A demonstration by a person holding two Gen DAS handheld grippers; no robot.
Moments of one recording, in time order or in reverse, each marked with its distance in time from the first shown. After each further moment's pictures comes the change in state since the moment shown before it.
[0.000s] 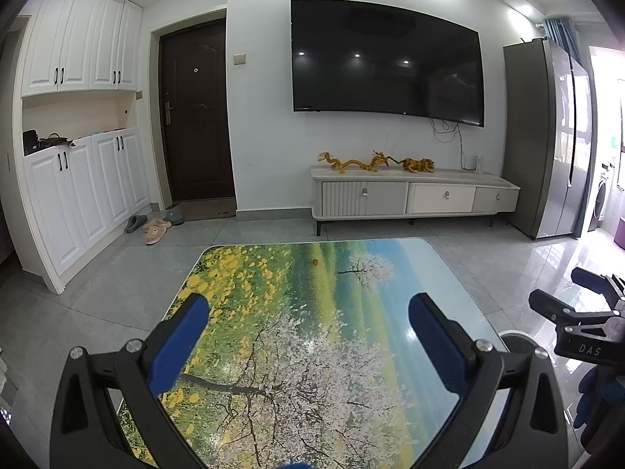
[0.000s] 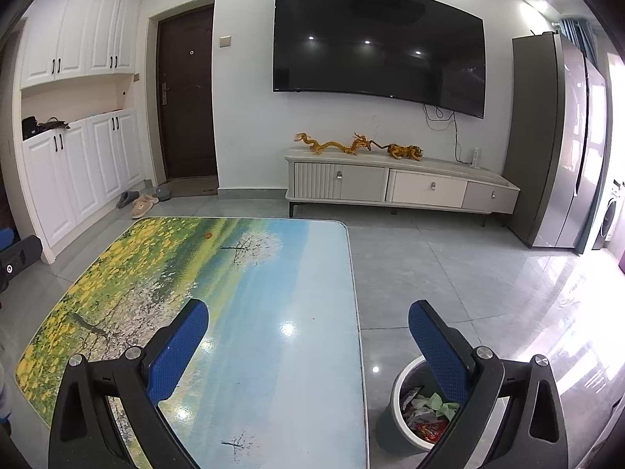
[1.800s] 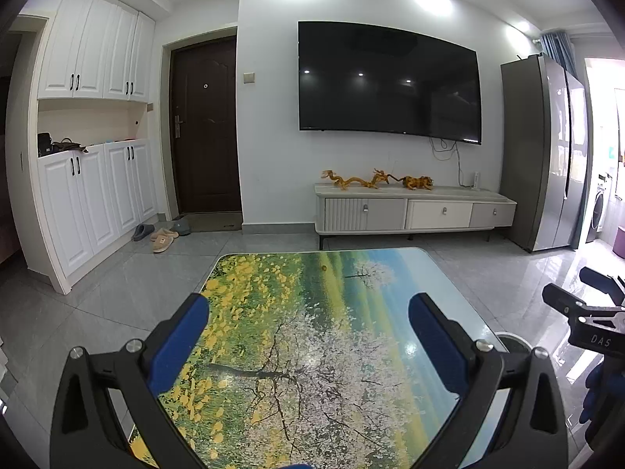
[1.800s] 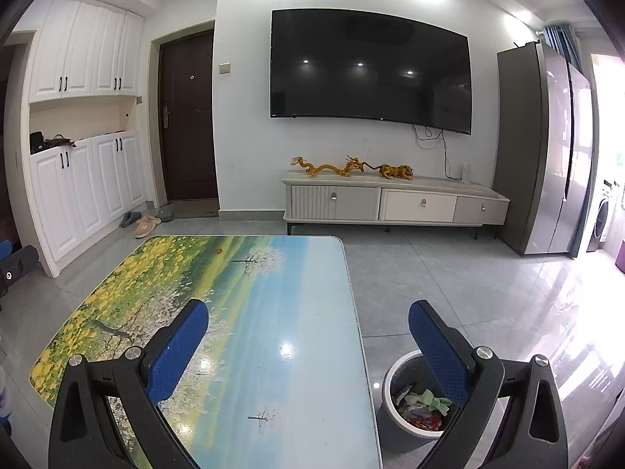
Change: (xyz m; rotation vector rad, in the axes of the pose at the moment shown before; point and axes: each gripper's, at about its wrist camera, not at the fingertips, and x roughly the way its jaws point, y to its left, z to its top) left arm -0.066 0.017 -0.017 -0.021 -0.073 0.003; right arm -0.077 0.007 -0.018 0.018 -0.092 -0.016
